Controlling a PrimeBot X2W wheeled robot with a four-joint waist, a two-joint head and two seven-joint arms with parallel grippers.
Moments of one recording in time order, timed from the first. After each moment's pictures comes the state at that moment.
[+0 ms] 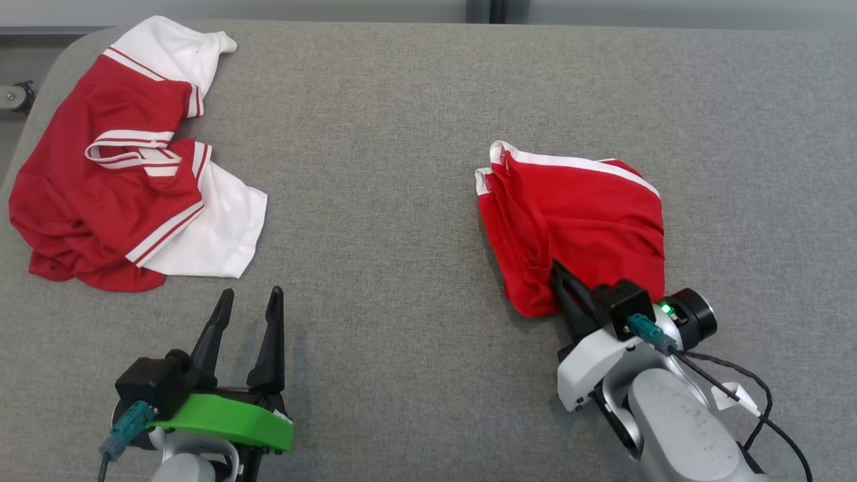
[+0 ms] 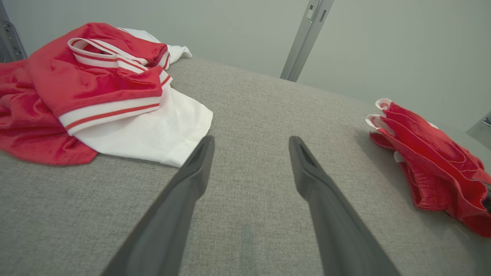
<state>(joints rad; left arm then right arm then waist) -0.11 0.15 -0.20 0.23 -0.48 -0.13 -0.26 -0.38 -0.05 0.26 0.54 -0.02 0.13 -0.26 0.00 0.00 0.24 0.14</state>
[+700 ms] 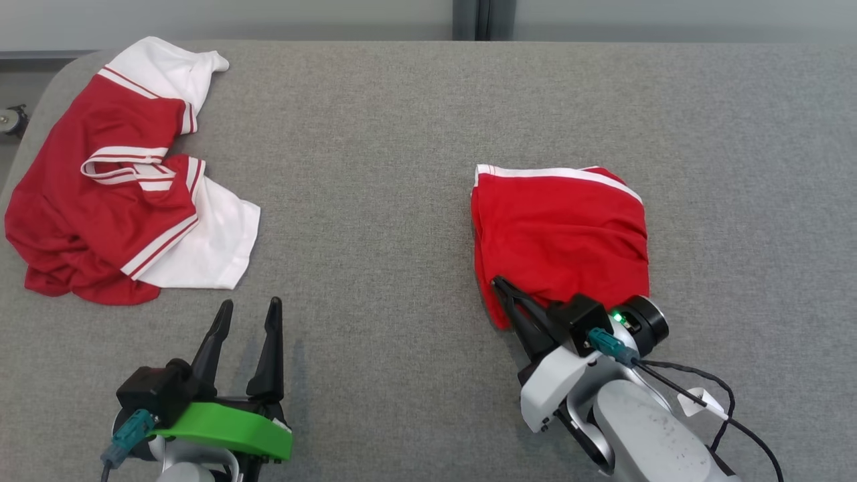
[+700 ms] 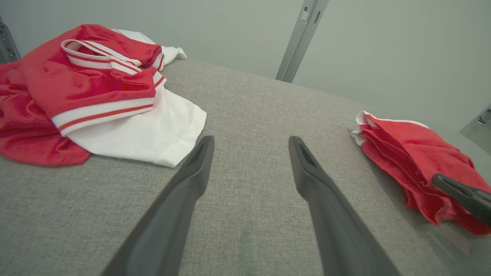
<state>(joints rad) -0.10 0.14 -0.19 0.25 -0.47 -0.13 -0.26 -0.39 -0.05 0.46 0.54 0.09 0.13 -0.26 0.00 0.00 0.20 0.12</state>
